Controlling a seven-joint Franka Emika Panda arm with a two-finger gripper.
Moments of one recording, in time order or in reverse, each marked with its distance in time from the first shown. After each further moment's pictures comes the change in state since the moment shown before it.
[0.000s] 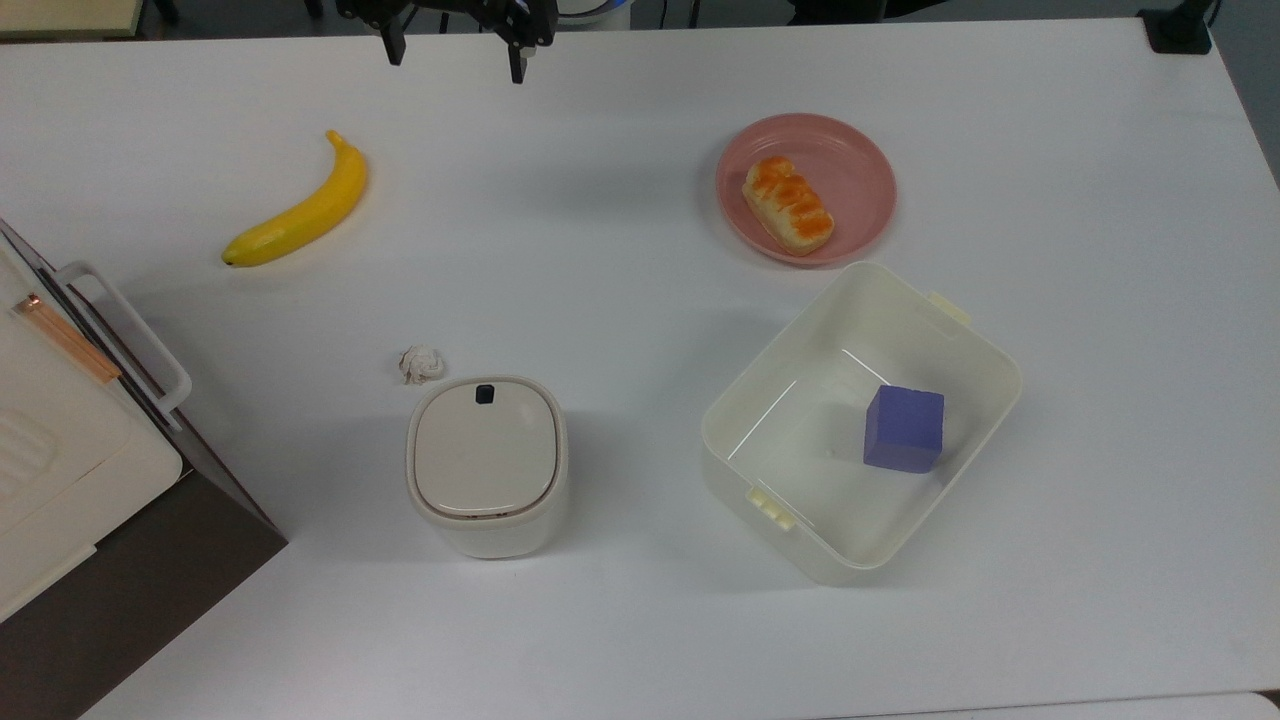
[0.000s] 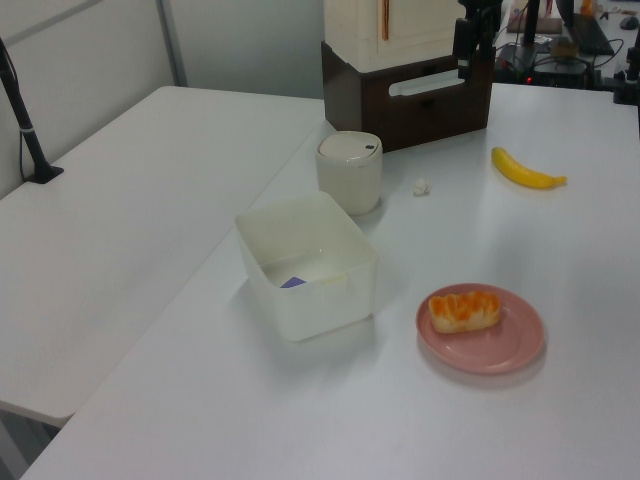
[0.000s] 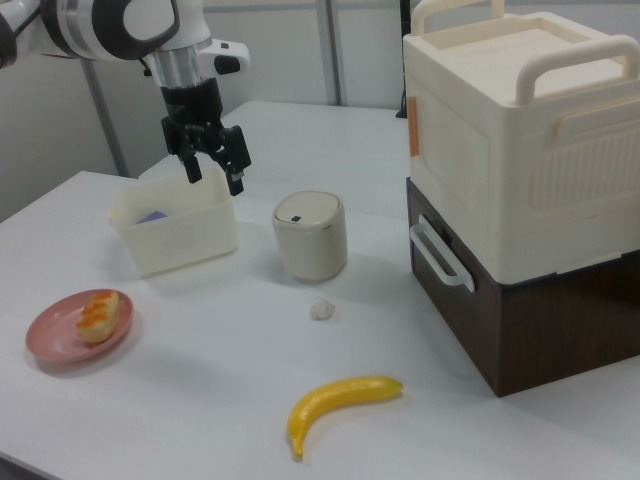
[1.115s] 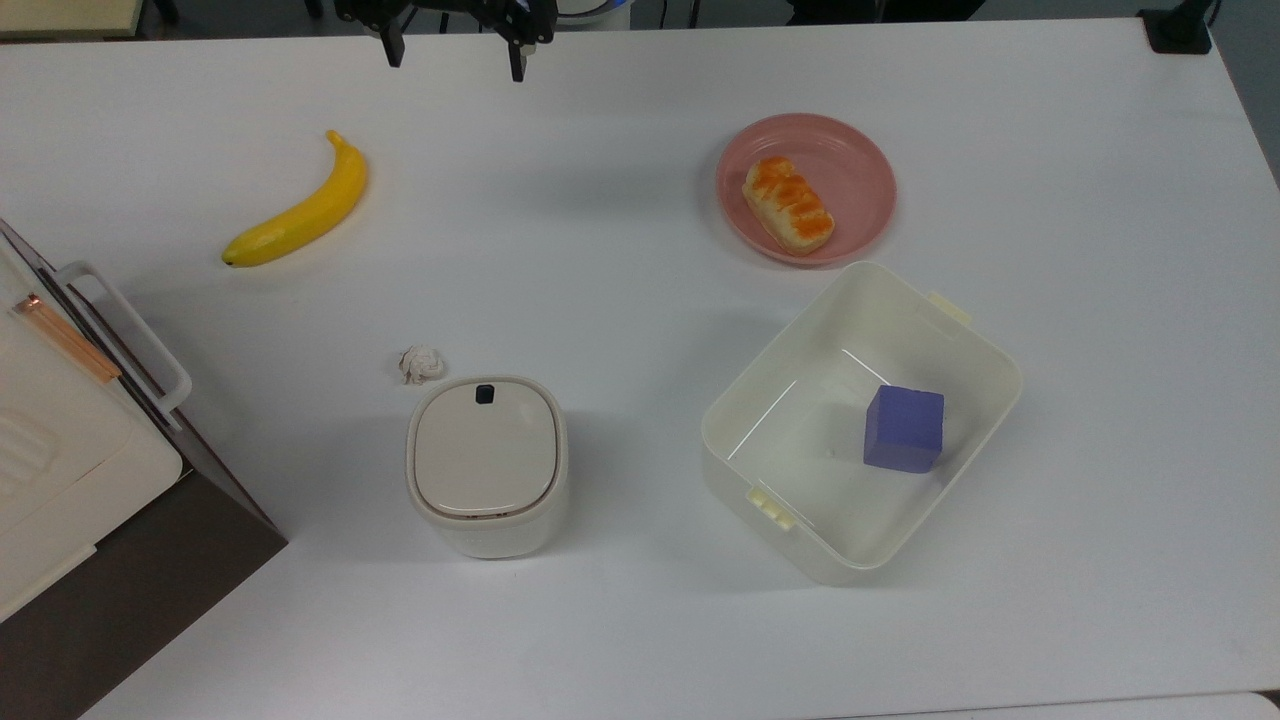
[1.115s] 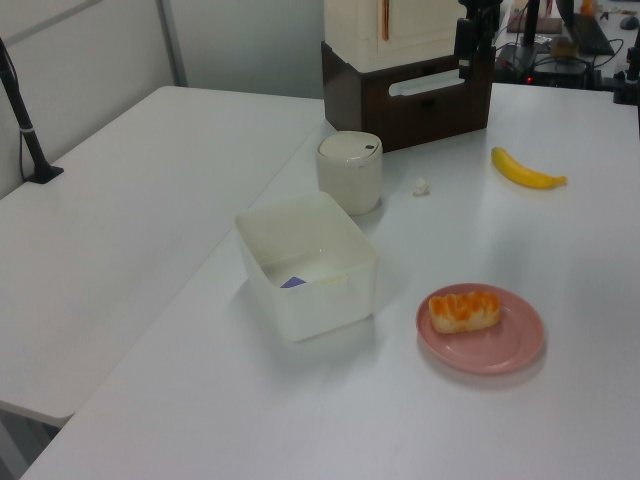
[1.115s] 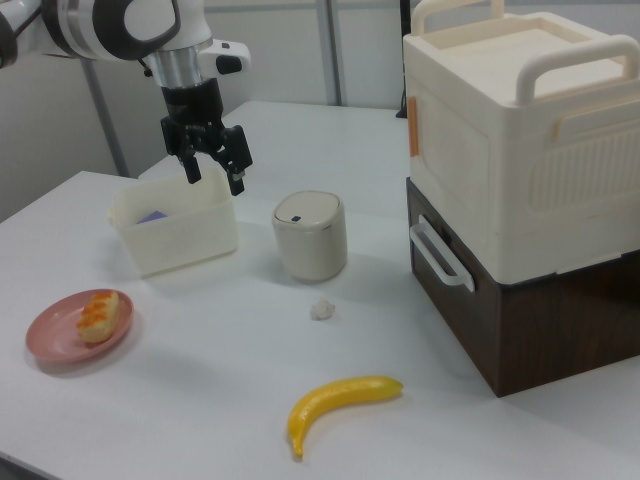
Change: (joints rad) arm -0.002 0.000 -0.001 0.000 0.005 0.000 -0.036
